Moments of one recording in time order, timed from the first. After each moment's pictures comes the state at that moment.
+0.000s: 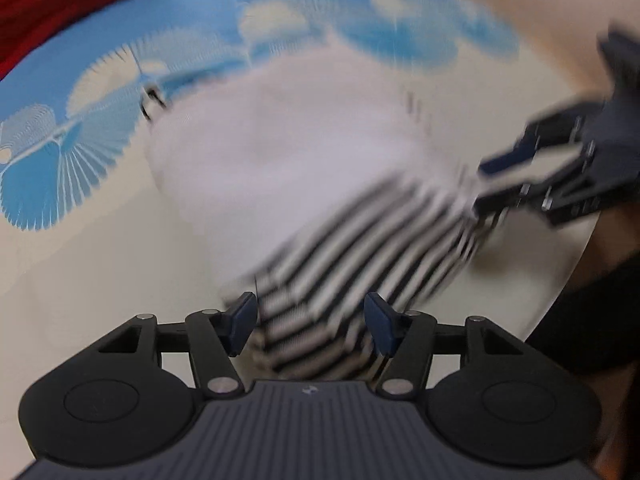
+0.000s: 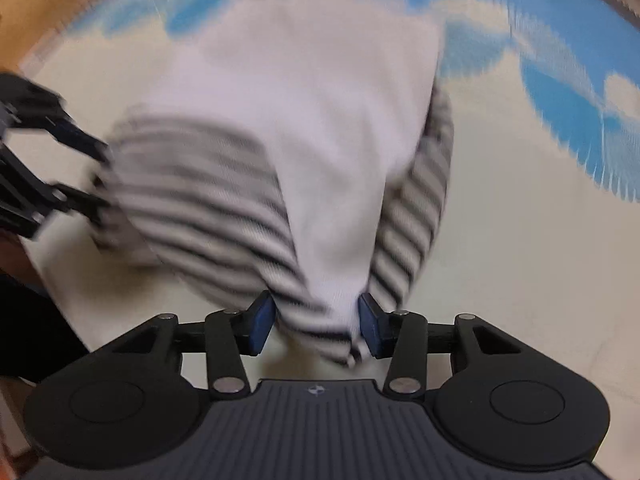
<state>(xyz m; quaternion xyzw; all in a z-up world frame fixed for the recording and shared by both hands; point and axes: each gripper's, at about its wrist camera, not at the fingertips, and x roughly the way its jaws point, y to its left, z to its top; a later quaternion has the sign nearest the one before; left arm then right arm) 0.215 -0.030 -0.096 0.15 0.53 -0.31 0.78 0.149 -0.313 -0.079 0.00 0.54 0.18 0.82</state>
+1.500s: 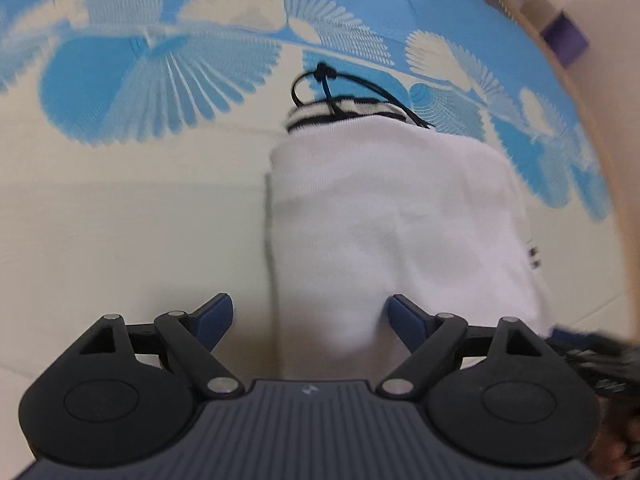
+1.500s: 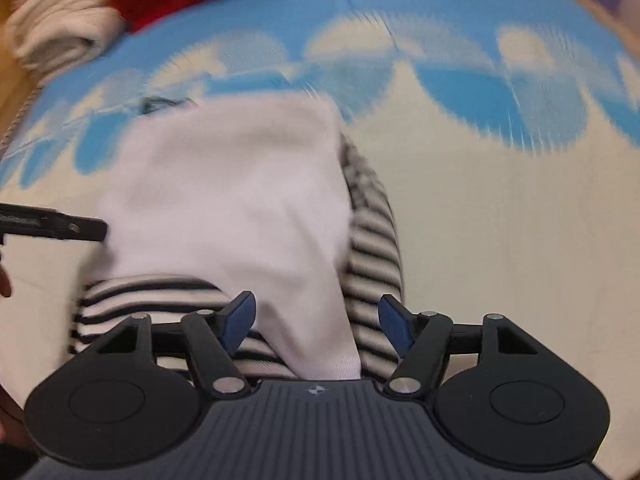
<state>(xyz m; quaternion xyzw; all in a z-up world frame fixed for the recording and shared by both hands) 0.322 0.007 -0.162 -0.07 0.60 -0.17 0.78 0.180 -0.316 -0.104 0.15 0.53 -0.02 0.84</state>
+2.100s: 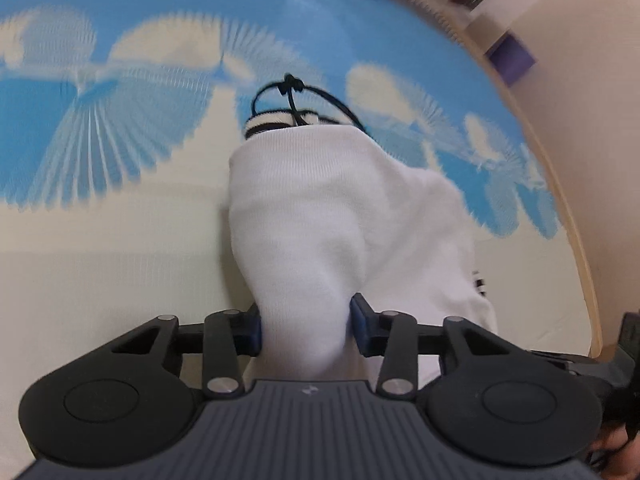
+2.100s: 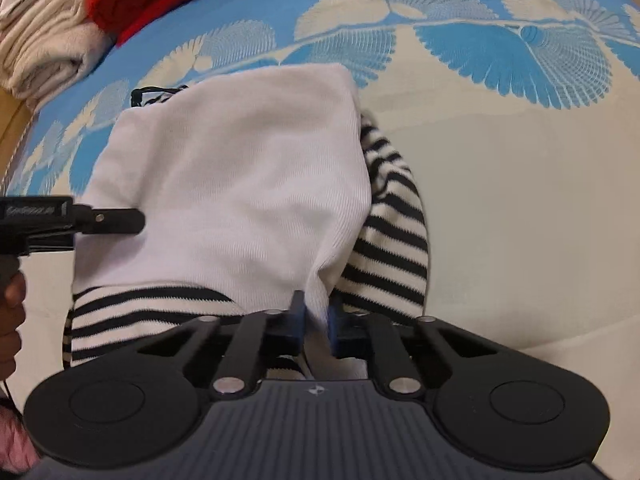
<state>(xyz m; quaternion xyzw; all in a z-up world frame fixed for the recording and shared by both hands) 0.348 -0.013 -0.148 -0.08 0.53 -0.25 0.81 0.202 -0.308 -0.119 0.19 0.52 -0.02 0.83</state>
